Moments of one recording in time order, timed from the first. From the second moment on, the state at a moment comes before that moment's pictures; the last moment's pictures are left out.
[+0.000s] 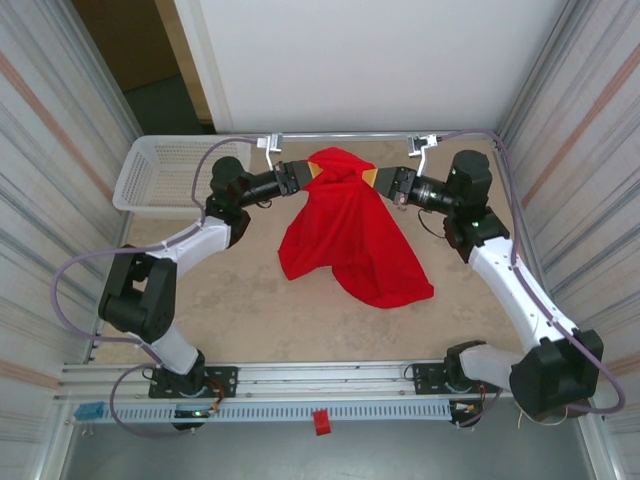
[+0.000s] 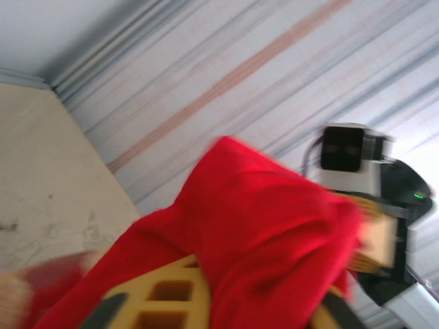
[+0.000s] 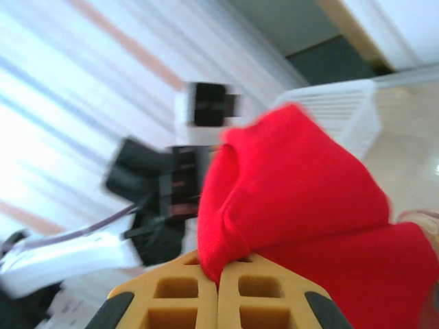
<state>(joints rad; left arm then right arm) -0.39 1.64 1.03 0.78 0.84 -1.07 0.27 1.17 1.04 0.10 -0.87 0.79</state>
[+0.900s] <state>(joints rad) -0.65 1.39 1.34 -0.28 0.22 -0.17 0.25 1.20 1.04 0.12 -1.03 0.77</state>
